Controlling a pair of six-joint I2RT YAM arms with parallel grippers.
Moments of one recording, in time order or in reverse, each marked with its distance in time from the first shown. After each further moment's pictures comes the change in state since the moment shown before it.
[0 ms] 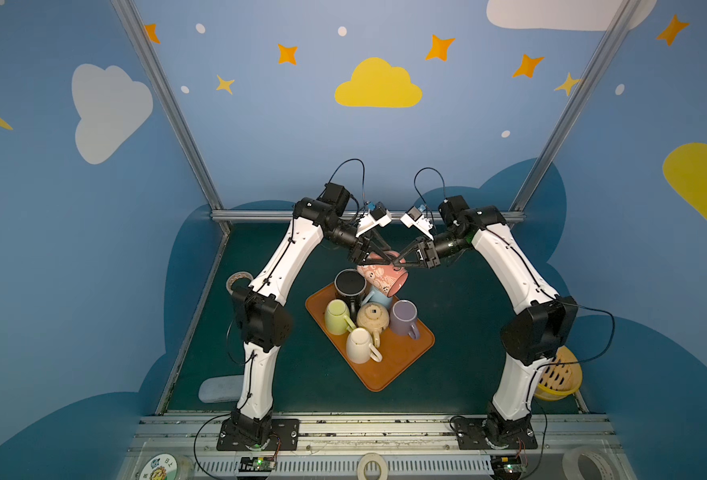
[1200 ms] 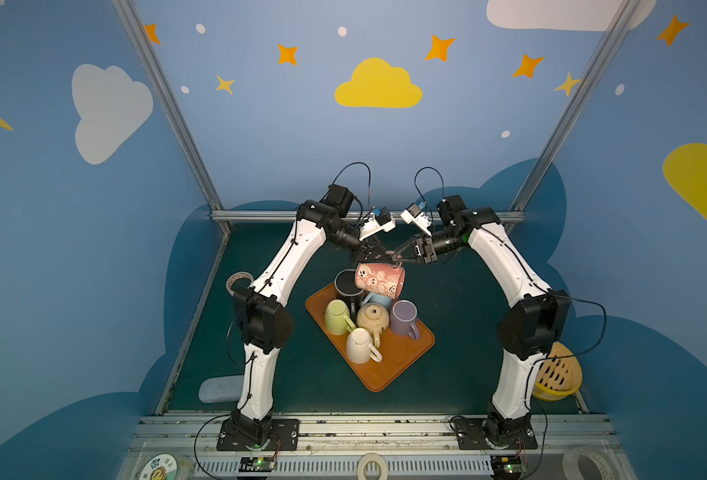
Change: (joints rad) left arm -0.014 -0.012 -0.036 0.047 -0.123 0.000; right arm -0.017 0.051 -0.005 0.119 -0.061 0.058
